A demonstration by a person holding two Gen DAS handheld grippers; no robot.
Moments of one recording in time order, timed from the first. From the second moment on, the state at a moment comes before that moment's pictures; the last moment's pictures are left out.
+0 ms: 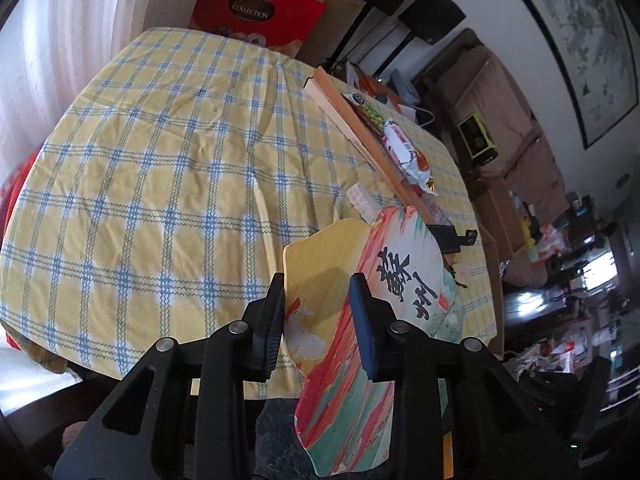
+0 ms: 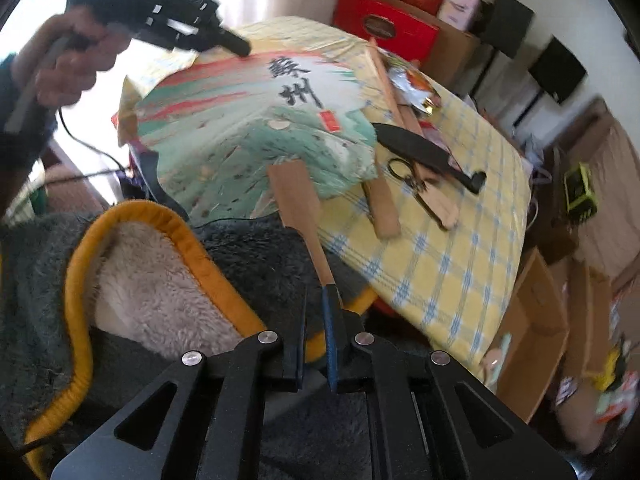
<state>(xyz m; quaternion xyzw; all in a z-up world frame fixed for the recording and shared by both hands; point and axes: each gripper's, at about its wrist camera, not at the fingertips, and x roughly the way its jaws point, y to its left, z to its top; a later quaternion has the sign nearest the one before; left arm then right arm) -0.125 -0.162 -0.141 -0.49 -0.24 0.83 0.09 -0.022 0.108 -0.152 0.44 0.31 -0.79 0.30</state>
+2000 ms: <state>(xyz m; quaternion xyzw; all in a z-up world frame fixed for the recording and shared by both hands) -0.113 -0.112 -0.090 -0.43 -0.13 0.89 0.11 -0.025 0.178 -0.142 0.42 0.26 -0.83 0.25</state>
